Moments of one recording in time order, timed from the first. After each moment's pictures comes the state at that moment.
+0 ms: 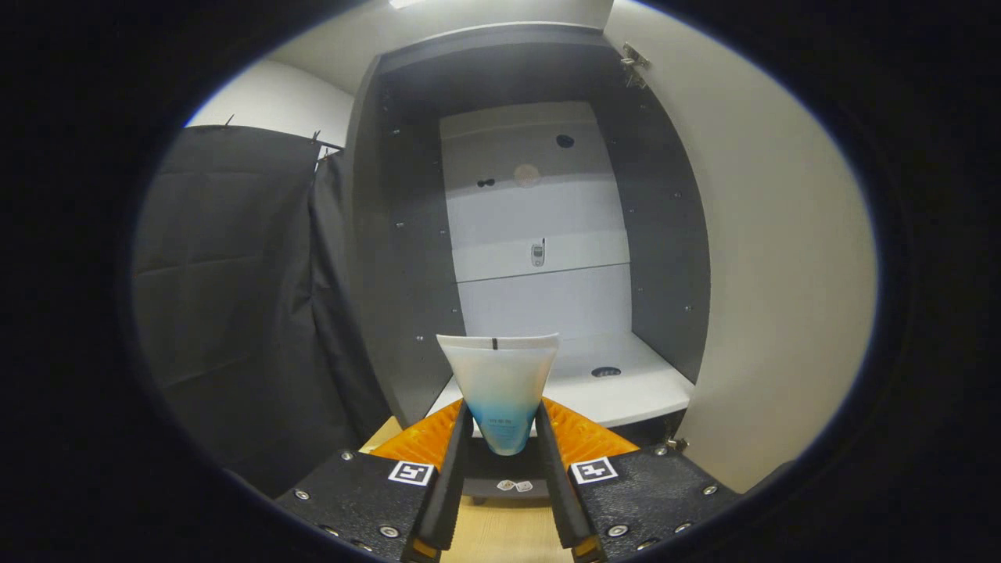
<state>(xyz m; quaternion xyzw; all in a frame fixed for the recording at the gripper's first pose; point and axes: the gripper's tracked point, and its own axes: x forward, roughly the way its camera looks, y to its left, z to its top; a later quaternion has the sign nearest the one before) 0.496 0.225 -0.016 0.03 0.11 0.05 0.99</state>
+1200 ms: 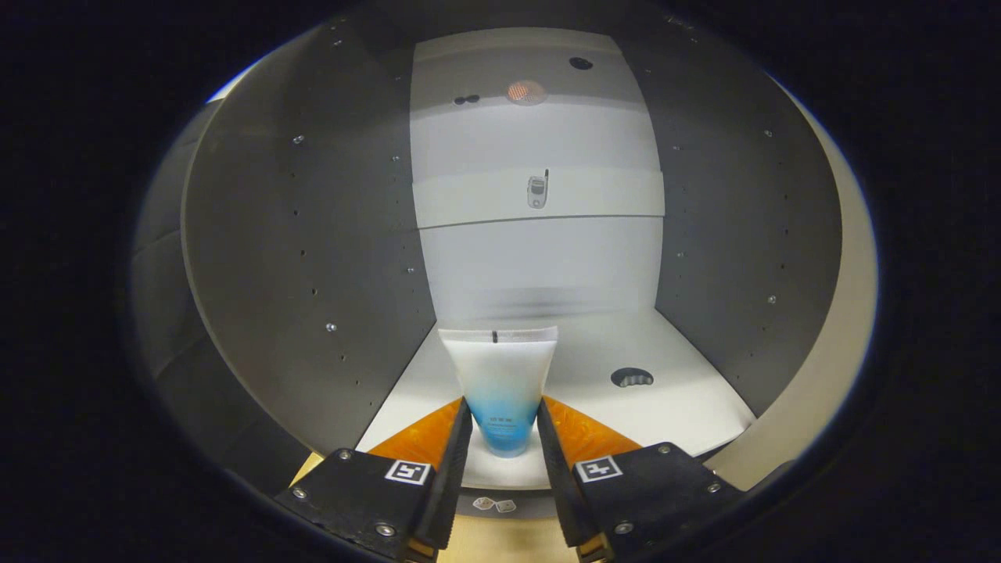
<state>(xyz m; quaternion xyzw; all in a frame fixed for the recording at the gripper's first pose) 0.613 0.222 -0.077 0.00 0.21 0.04 0.98</state>
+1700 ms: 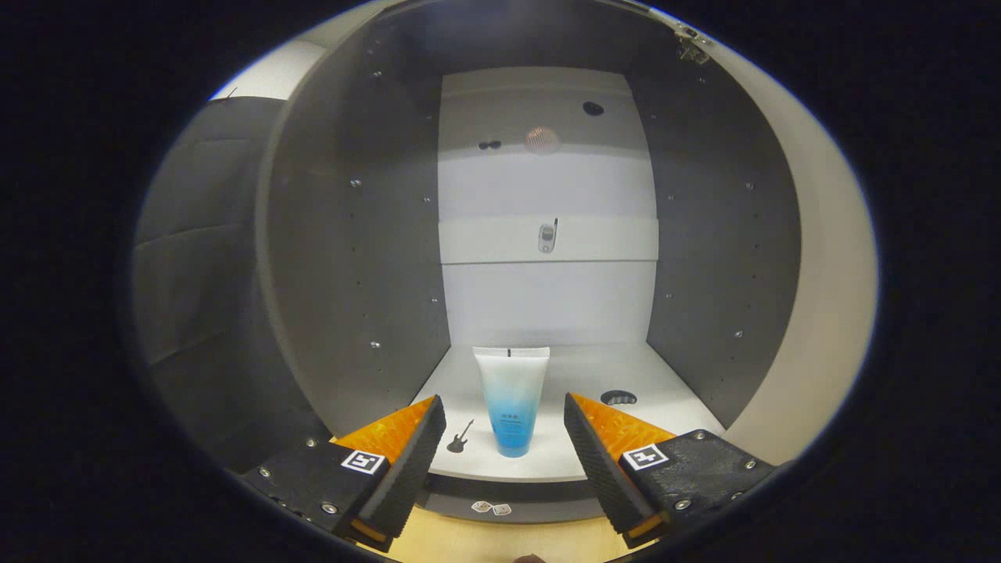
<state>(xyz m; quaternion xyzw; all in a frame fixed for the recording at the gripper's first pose) 0.565 0.227 -0.027 -0.02 0.13 0.05 0.99</state>
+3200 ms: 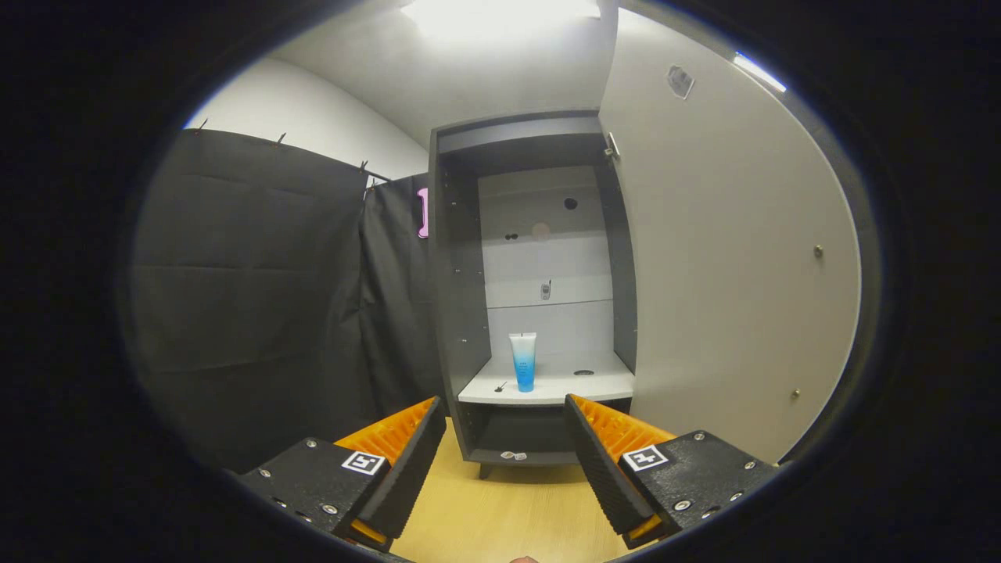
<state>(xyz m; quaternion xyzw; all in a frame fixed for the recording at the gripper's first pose) 0.283 0.195 0.030 0.00 0.04 0.10 0.99</state>
